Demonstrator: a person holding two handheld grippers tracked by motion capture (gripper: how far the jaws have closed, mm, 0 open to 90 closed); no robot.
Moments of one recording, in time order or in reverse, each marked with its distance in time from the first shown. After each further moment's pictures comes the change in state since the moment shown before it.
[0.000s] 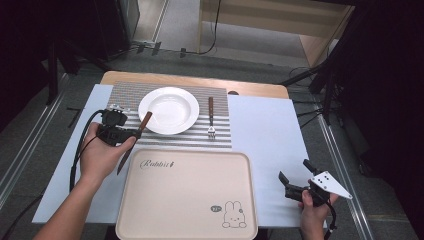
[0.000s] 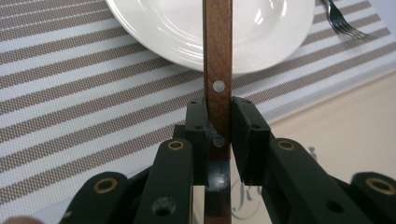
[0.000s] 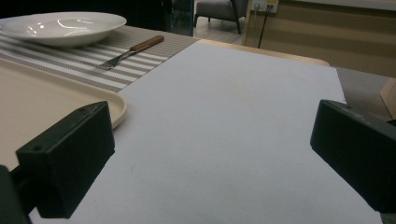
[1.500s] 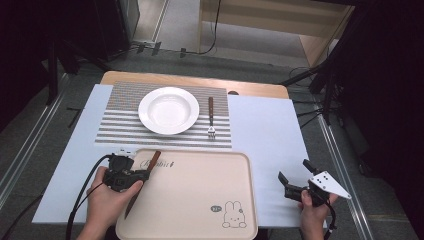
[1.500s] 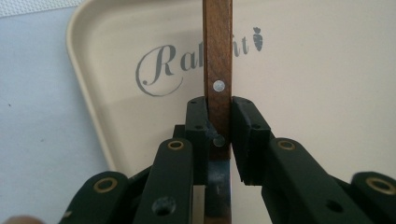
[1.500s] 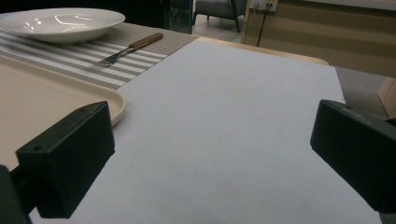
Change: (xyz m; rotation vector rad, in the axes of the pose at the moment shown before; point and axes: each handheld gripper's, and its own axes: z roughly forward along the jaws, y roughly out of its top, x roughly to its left) left arm -0.045 -0.098 0.009 0.055 -0.101 -0.054; right arm 0.001 0.000 0.000 0.010 -0.006 -0.008
